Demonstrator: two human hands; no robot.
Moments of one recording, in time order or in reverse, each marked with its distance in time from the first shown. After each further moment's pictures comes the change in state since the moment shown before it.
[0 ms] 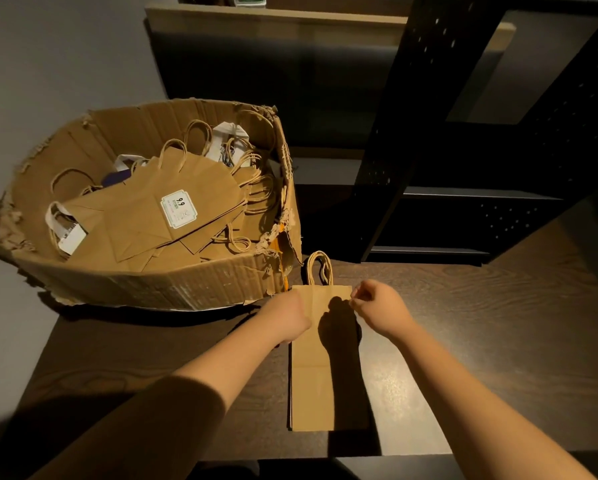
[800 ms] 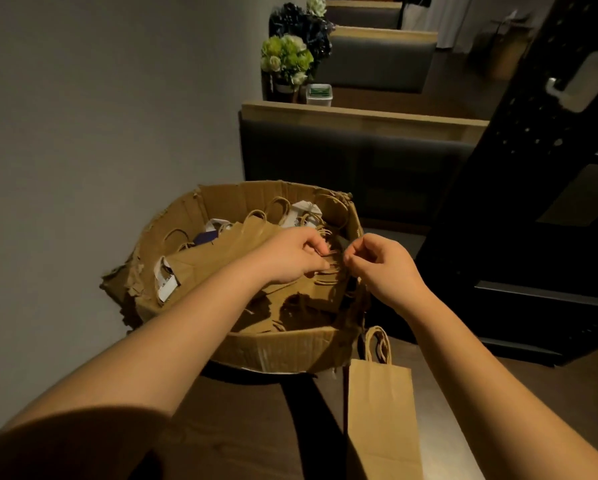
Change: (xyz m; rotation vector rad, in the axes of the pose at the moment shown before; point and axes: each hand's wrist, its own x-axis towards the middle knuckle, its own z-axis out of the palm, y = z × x) left_hand -0.076 -0.008 -0.230 -0.280 0.308 0.302; right_hand 0.012 -0.236 -0.042 0.108 0.128 -0.446
